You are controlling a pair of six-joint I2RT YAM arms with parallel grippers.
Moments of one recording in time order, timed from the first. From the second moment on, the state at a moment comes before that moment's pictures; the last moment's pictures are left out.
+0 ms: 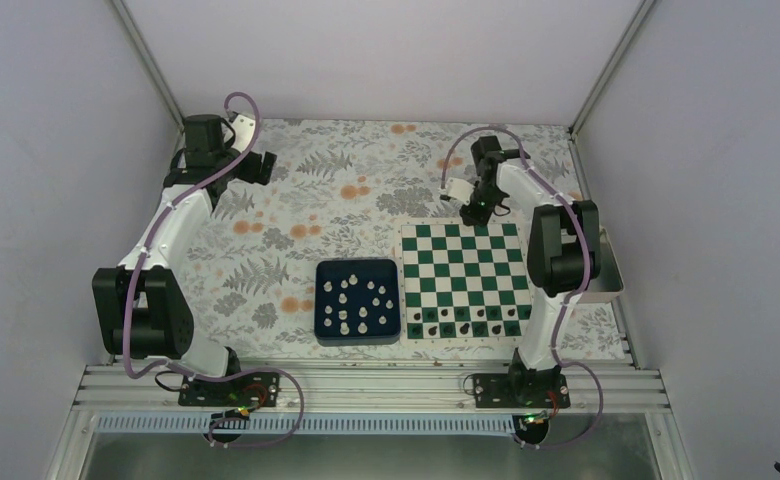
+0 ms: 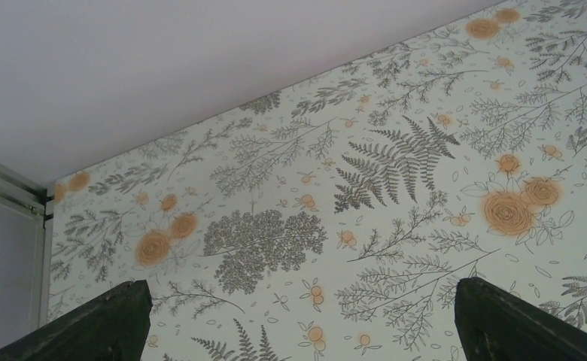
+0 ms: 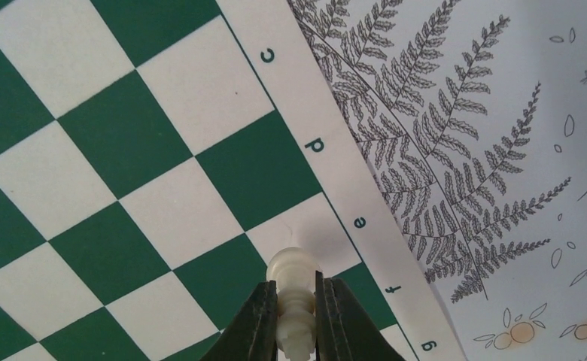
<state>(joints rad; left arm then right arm) 0.00 1.50 1.22 -0.31 0.19 0.31 0.18 1.98 1.53 -0.97 -0.11 -0.92</state>
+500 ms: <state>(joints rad) 0.00 1.50 1.22 -0.31 0.19 0.31 0.17 2.03 1.52 -0.93 -0.11 -0.92</state>
